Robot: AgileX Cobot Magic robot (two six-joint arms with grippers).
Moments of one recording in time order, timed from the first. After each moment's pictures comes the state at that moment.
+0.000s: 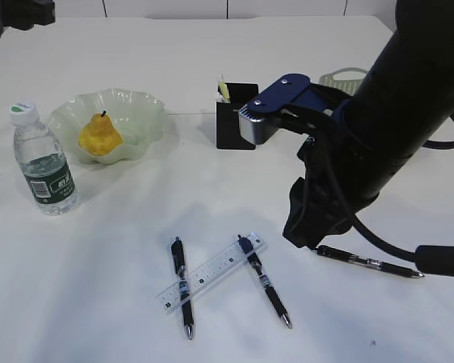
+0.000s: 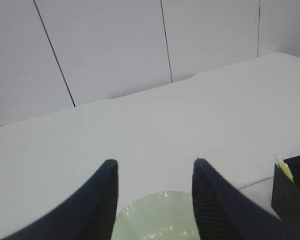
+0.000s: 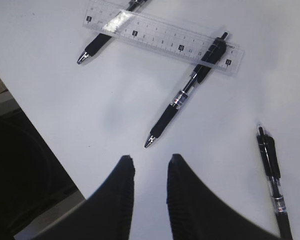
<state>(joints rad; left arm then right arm) -0.20 1.53 -1.03 -0.03 -0.31 0.15 0.53 1.58 -1.19 0.21 1.01 -0.51</state>
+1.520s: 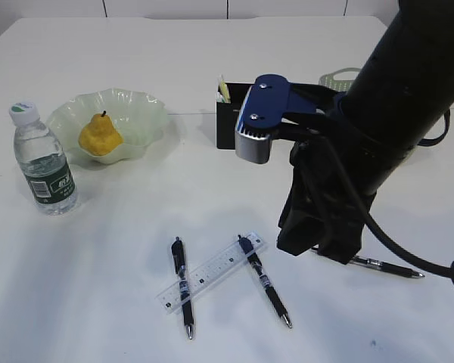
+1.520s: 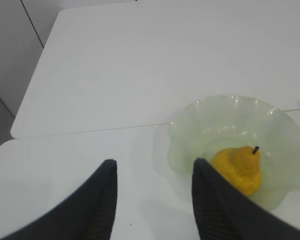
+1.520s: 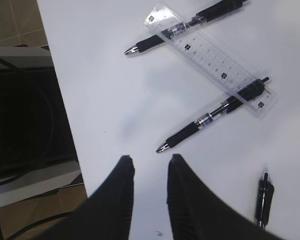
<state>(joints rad) 0.04 1.38 -0.97 -0.11 0.09 0.15 0.53 1.58 -1.23 0.31 1.10 -0.91</state>
